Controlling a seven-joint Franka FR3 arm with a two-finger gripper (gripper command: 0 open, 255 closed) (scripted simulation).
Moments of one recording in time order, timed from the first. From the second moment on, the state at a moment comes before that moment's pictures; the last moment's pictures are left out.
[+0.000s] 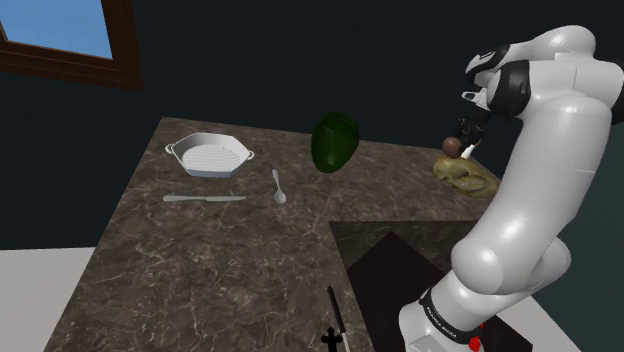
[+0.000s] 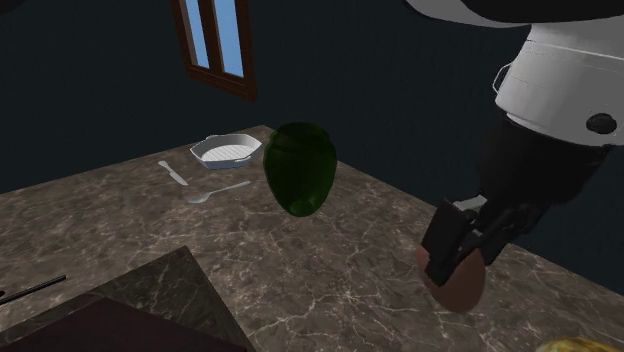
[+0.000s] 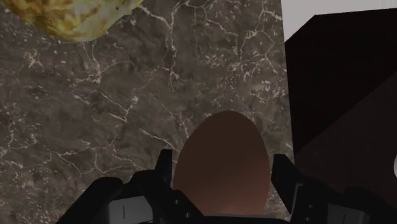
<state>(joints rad) -0.46 0.37 -0.81 -1.59 0.32 1.69 -2.08</state>
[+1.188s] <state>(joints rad) -0.62 0.49 -0.81 -1.59 0.38 1.77 -2.27</state>
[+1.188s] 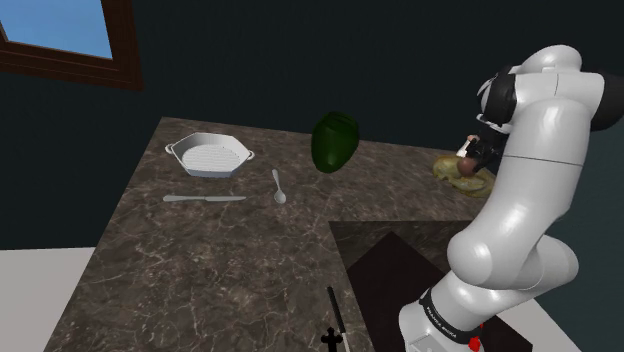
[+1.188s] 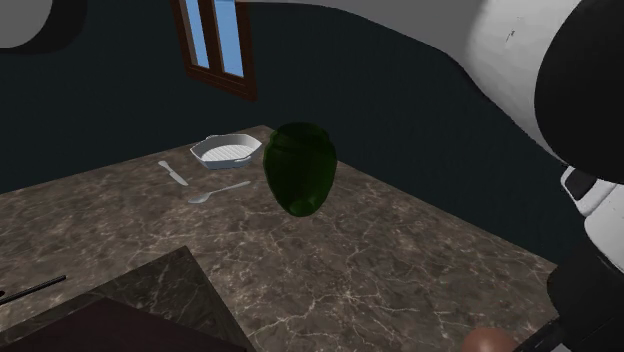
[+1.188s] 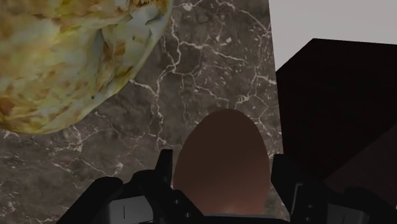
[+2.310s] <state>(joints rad) -0.65 0.58 -0.76 -1.69 0.46 1.94 -2.32</state>
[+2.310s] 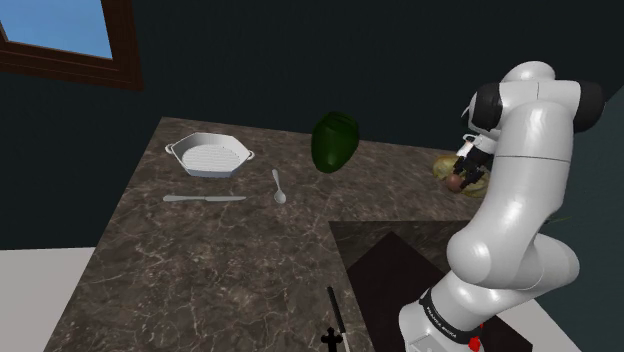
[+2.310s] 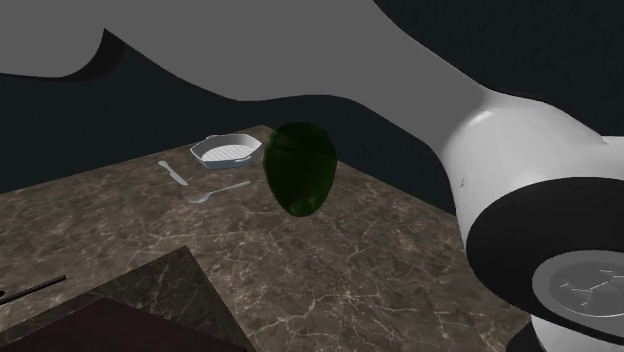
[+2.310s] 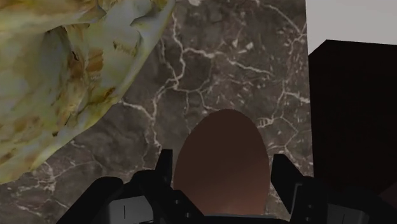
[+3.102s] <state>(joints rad) -0.67 0.66 -0.72 -1.73 0.52 2.04 -2.35</state>
